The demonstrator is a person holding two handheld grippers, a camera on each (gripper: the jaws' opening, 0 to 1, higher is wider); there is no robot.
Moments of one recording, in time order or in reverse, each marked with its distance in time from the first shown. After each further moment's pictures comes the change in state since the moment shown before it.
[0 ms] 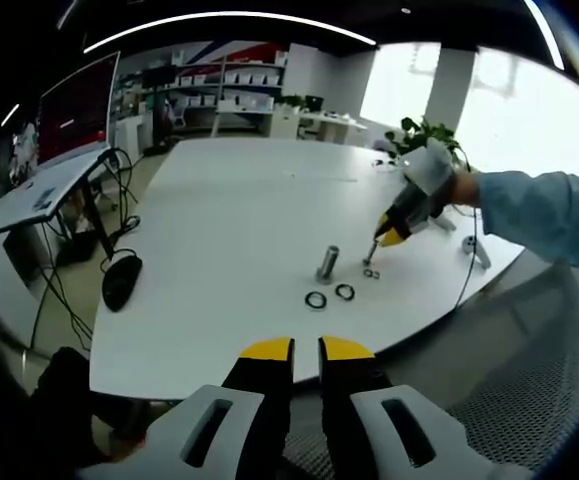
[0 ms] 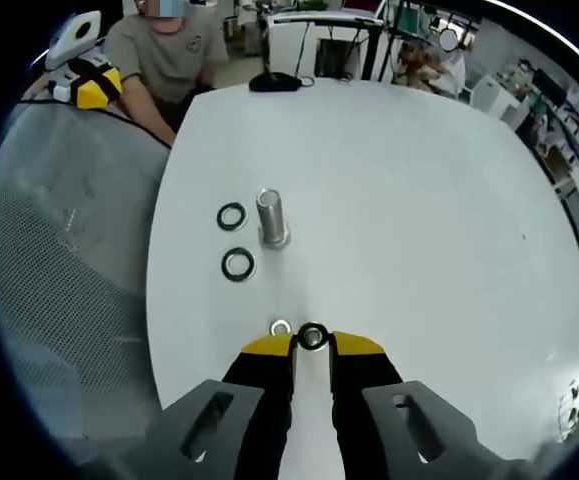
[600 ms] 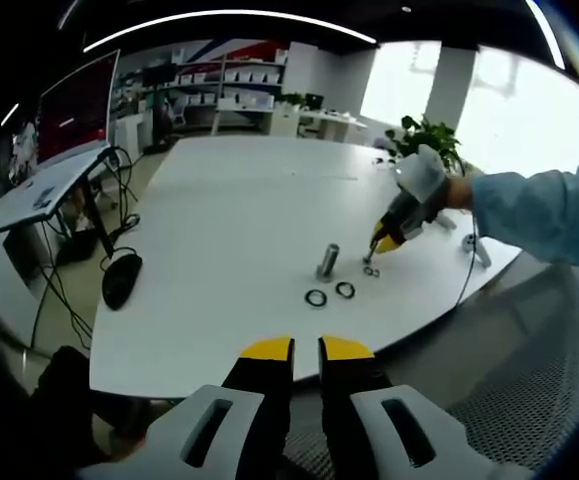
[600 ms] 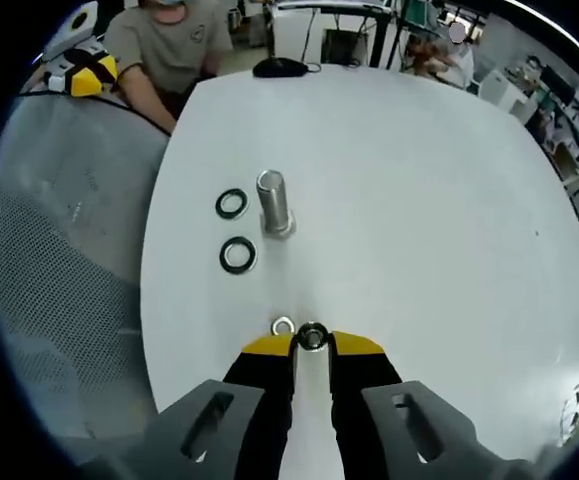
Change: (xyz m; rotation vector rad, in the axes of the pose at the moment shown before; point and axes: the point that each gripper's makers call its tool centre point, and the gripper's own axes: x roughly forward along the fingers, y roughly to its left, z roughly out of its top) left arm 0.000 0.001 -0.002 -0.001 0.010 0.001; right arm 0.020 0.004 -0.009 -0.013 0.040 0.035
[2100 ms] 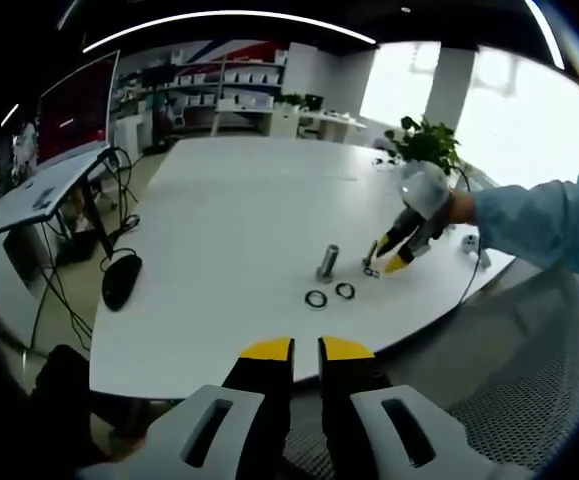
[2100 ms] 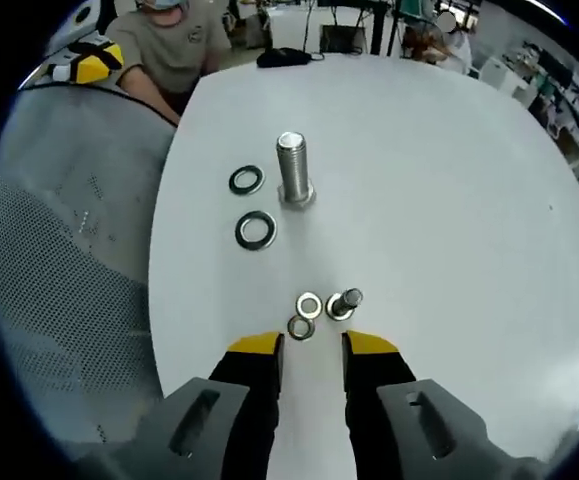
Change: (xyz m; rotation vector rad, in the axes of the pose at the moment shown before) left arm 0.000 0.000 0.001 0.001 -0.006 -0.001; right arm 0.010 0.023 -0.024 0.055 0.003 0.039
